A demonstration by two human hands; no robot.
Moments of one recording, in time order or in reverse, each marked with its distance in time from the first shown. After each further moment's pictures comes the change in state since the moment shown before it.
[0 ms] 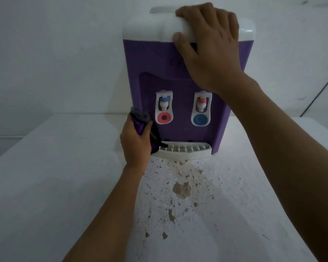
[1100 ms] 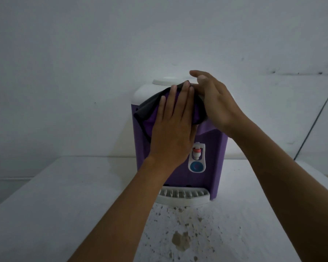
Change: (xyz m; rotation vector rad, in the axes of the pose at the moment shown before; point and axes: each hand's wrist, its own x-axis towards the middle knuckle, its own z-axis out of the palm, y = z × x) left_hand 0.075 0.163 0.030 0.616 -0.069 0.848; right_hand 0.019 0.012 -0.044 0.829 -0.210 0.359
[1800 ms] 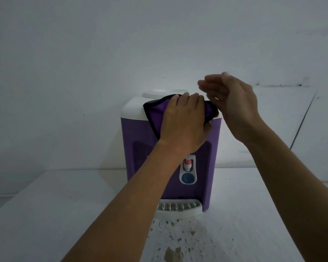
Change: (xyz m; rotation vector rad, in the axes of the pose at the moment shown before) left_hand 0.070 0.031 -0.017 0.048 -0.220 0.057; right_hand 0.009 0.005 -0.050 0.377 0.244 0.046
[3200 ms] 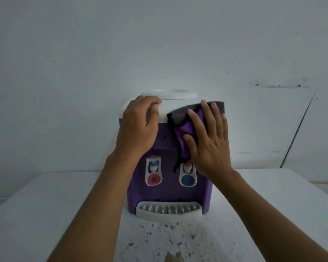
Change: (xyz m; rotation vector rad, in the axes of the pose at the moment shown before) left_hand -0.041 -0.083 0.001 -0.635 0.313 -0.246; right_hand -0.048 0.121 0.019 -1.098 0.120 -0.731
